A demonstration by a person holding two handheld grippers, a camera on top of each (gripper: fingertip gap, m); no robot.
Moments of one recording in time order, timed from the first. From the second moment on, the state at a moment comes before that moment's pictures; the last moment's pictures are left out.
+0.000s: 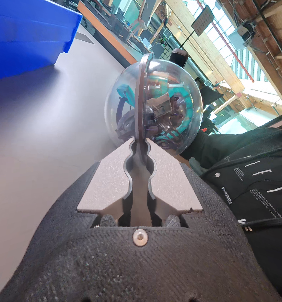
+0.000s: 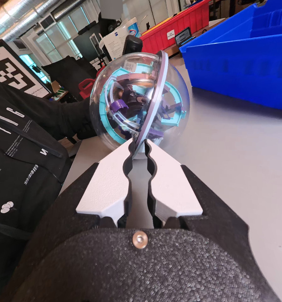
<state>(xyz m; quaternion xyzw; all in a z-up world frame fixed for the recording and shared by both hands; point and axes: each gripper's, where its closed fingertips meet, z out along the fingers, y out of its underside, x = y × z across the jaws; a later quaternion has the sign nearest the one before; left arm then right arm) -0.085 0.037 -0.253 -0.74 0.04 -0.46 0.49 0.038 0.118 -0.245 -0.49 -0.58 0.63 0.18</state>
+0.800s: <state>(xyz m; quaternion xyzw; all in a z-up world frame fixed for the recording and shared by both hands) -0.068 0.021 -0.255 -0.76 0.10 -0.47 0.44 0.030 0.141 -0.249 -0.53 -0.54 0.64 0.12</state>
